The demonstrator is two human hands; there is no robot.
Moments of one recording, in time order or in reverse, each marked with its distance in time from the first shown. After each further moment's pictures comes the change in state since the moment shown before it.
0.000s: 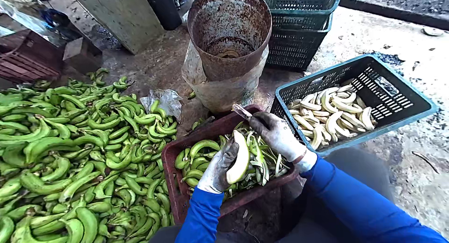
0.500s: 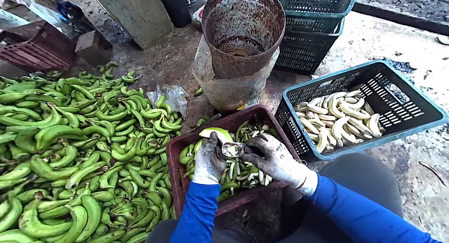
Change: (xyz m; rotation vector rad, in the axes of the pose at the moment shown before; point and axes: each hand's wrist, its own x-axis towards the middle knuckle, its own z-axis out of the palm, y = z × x) left_hand 0.010 0.011 -0.016 -0.229 0.516 0.372; right_hand -0.048 -0.005 0.032 -0.102 -0.074 -0.376
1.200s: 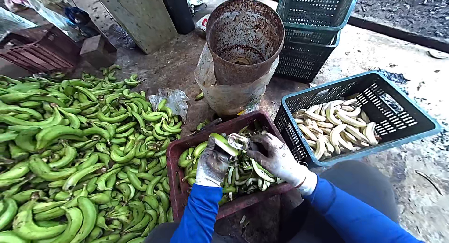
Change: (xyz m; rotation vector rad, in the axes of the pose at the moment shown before) left_hand 0.005 -0.006 0.001 -0.264 0.049 -0.082; right_hand 0.007 0.012 -0.009 0.020 -0.004 0.133
